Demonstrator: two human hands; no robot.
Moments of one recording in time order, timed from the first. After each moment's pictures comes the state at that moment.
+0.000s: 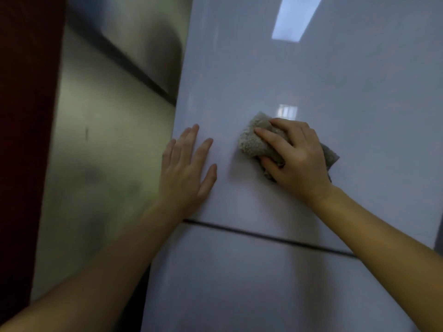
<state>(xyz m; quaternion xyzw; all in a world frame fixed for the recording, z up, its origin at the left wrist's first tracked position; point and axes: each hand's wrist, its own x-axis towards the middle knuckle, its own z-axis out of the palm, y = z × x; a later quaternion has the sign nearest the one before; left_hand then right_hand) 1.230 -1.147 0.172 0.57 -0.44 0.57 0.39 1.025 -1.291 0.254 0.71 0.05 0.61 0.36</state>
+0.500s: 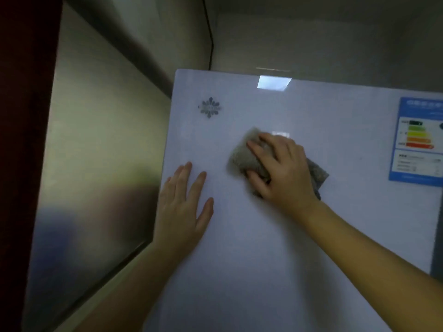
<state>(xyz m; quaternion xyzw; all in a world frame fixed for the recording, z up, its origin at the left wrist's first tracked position) 1.223 -1.154 0.502 0.62 -0.44 0.51 0.40 1.038 -1.299 0.615 0.71 0.00 0.61 0.35</state>
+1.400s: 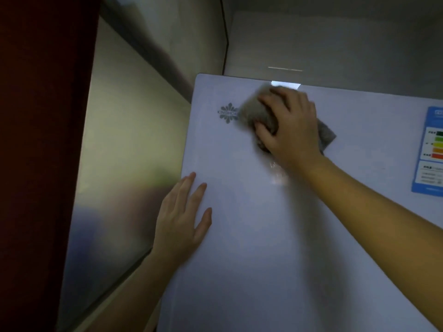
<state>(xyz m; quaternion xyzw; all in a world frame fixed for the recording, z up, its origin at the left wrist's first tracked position) 1.250 -1.134 0.485 0.58 -0.43 0.56 0.40 1.071 -1.268 0.706 0.73 -0.03 0.62 0.30</state>
